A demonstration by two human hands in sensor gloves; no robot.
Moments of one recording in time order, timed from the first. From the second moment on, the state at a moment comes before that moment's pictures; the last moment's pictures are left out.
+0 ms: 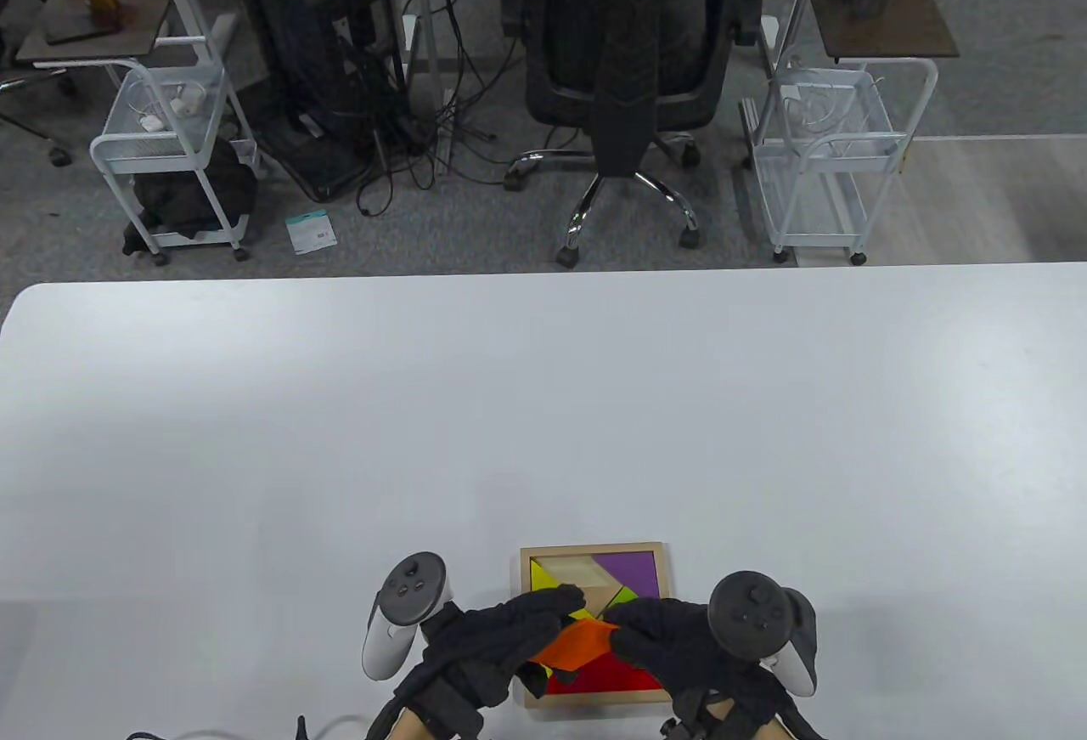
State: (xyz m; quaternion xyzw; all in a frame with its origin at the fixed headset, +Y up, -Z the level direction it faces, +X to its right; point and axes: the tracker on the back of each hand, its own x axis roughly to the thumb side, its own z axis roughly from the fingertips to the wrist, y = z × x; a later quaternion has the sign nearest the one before) left_hand -0.123 -0.767 -0.178 -0.27 -0.23 0.65 0.67; right_hand 0.145 -0.745 -0.172 0.13 0.10 0.85 0.49
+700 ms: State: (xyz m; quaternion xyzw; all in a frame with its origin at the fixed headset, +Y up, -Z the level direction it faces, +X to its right) left_hand -0.069 -0.728 -0.133 0.12 -0.27 0.10 0.95; right_hand 0.144 -0.764 -0.170 0.00 0.11 0.84 0.52
